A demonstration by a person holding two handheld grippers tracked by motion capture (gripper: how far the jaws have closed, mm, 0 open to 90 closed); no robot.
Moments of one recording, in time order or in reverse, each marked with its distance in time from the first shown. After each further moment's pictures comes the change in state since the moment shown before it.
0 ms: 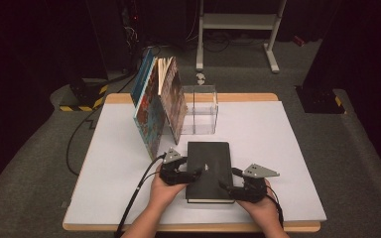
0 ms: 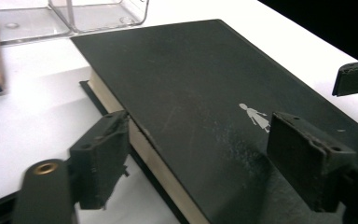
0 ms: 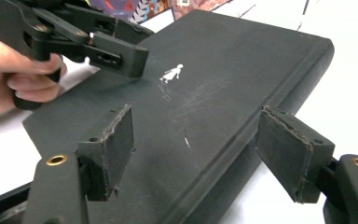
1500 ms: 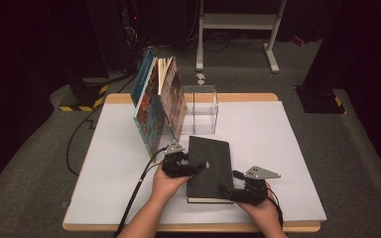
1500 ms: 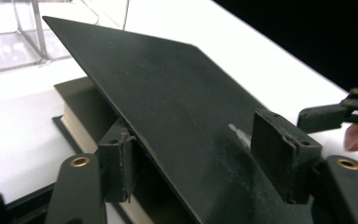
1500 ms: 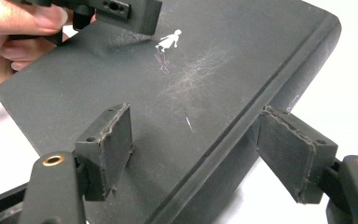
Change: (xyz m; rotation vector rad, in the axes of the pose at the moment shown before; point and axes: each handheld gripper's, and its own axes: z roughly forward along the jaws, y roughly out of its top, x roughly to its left) left arm 0.000 0.025 0.001 0.012 -0.078 -0.005; right arm -0.002 -0.009 0.000 0.015 0.012 0.036
